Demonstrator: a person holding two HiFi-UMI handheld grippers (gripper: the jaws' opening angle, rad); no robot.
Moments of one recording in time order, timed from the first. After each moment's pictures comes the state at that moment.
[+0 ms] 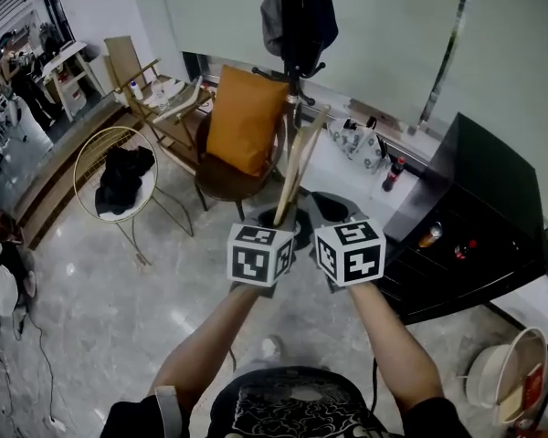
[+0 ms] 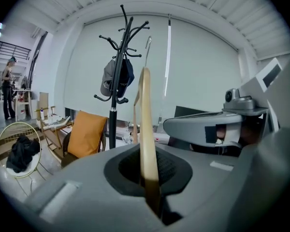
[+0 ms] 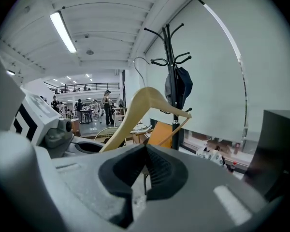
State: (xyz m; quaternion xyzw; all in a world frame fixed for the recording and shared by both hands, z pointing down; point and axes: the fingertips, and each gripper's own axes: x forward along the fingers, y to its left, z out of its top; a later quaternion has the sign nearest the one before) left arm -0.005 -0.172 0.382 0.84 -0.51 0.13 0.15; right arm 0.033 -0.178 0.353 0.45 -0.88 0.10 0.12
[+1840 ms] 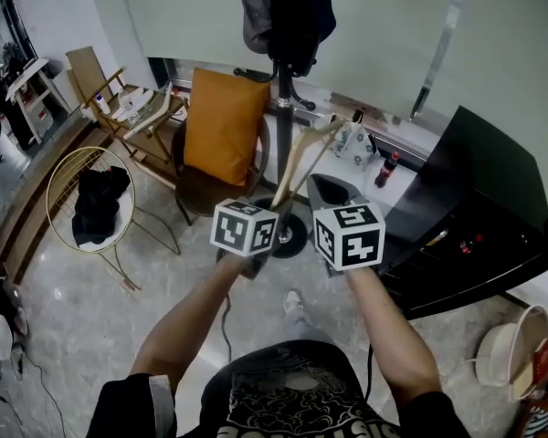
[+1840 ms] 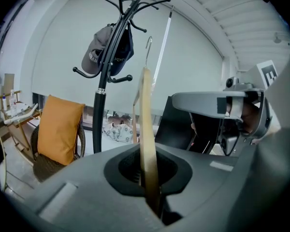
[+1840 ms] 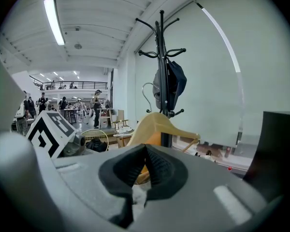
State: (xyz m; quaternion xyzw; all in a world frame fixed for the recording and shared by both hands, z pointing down) left arm -0.030 -0.291 0.449 0.90 -0.35 0.16 0.18; right arm 0.007 -0.289 0.372 0.52 -0.84 0.08 0.12
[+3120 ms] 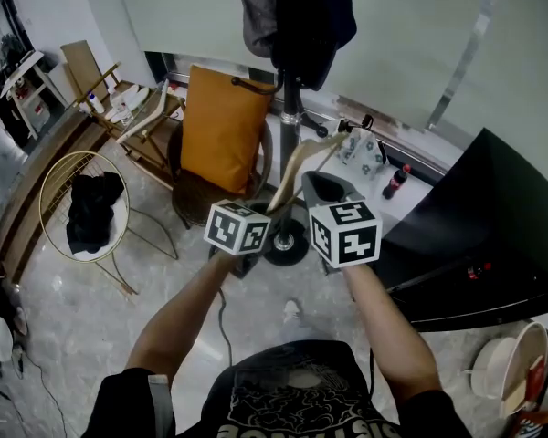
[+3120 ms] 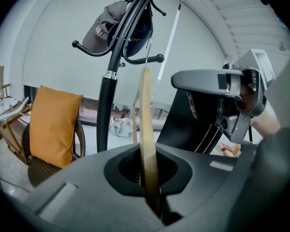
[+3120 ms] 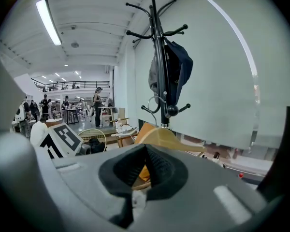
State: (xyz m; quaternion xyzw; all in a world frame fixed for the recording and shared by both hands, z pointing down) left arm -0.040 -0.394 0.499 0.91 -0.32 0.19 0.21; right arm -0.005 -0.405 0.391 0.50 -0.85 0.10 0.12
